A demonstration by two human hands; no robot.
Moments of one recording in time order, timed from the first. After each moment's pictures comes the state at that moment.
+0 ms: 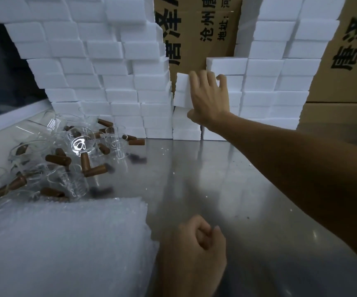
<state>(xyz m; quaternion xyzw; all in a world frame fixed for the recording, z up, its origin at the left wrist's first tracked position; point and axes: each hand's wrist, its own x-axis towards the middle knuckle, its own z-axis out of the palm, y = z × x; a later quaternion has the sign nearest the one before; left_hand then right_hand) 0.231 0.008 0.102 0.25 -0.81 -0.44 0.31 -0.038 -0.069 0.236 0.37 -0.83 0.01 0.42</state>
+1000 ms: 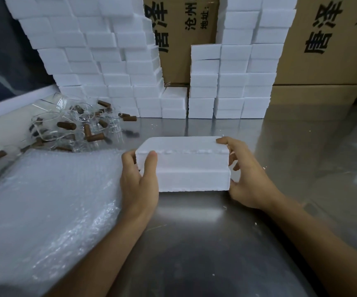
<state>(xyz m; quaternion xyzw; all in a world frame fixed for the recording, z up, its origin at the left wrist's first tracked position) 0.267 0.016 0.125 0.29 -0.67 -0.52 0.44 0.110 0.189 0.112 0.49 -0.76 0.42 0.08</state>
